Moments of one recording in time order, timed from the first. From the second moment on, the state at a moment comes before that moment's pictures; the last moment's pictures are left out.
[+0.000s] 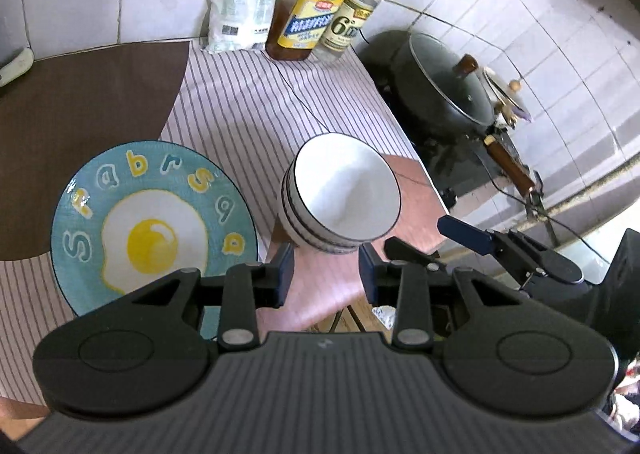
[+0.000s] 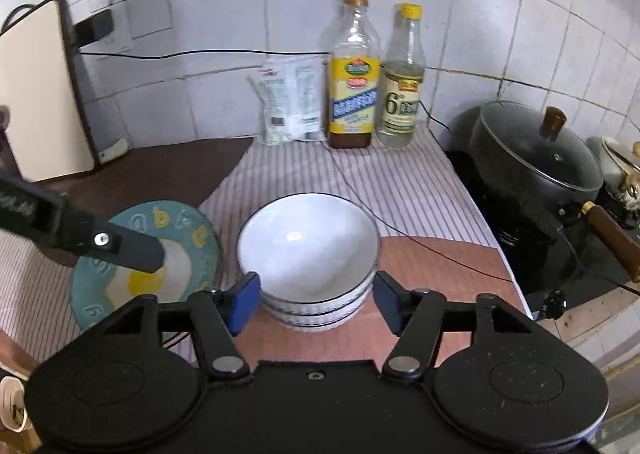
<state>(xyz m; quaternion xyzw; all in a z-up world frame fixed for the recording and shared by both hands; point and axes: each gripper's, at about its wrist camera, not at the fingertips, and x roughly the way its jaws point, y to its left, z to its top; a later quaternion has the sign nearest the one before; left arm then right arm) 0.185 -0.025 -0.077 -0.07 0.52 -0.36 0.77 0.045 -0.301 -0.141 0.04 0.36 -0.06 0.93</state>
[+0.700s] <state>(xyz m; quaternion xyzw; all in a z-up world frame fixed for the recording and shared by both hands) 0.176 -0.036 -0.099 -0.09 0.52 -0.35 0.77 0.040 -0.311 -0.204 0.00 0.34 -0.05 0.94</state>
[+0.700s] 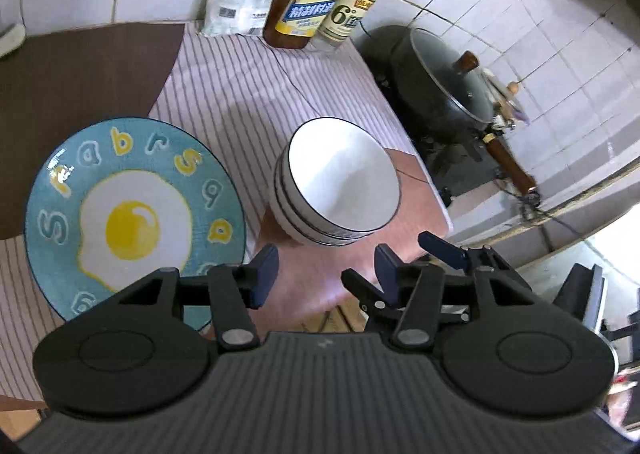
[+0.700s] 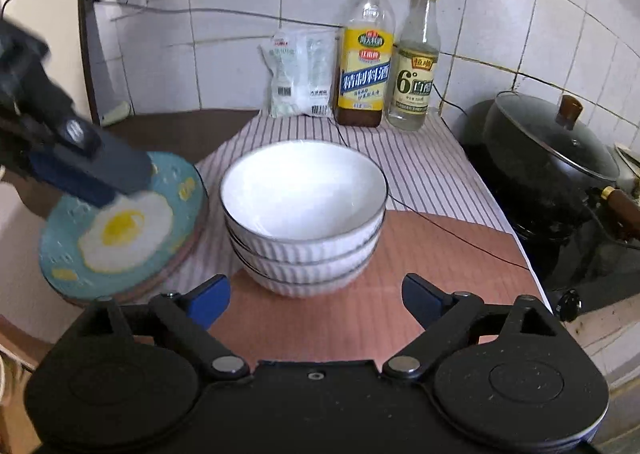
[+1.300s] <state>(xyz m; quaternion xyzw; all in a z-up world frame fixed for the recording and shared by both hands) 0.178 -0.096 -0.155 -0.09 0.49 -0.28 0.82 0.064 -0.347 -0.294 0.04 0.23 0.05 0.97</state>
